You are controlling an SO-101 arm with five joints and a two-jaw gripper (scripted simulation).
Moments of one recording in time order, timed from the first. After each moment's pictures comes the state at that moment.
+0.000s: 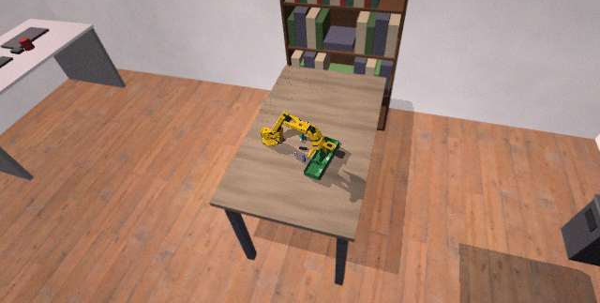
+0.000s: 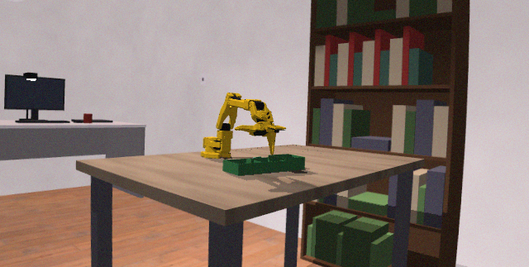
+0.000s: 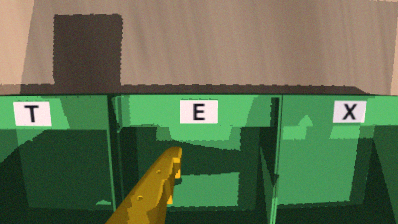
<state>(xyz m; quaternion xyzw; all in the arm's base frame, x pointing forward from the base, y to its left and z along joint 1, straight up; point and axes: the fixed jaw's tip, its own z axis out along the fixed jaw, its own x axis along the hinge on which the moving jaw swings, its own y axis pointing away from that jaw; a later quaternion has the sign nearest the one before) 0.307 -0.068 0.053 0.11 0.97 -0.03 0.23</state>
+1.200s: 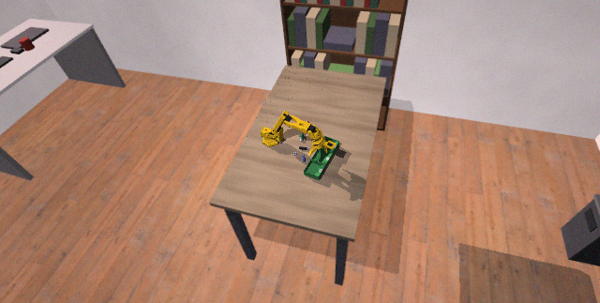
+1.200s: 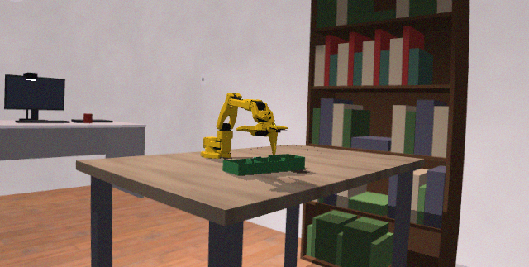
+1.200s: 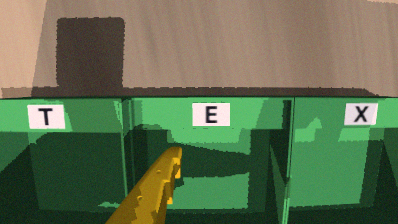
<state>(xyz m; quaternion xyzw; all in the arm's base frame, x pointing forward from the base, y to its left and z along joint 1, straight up) 0.309 -0.062 0.053 0.11 0.96 -0.03 0.24</state>
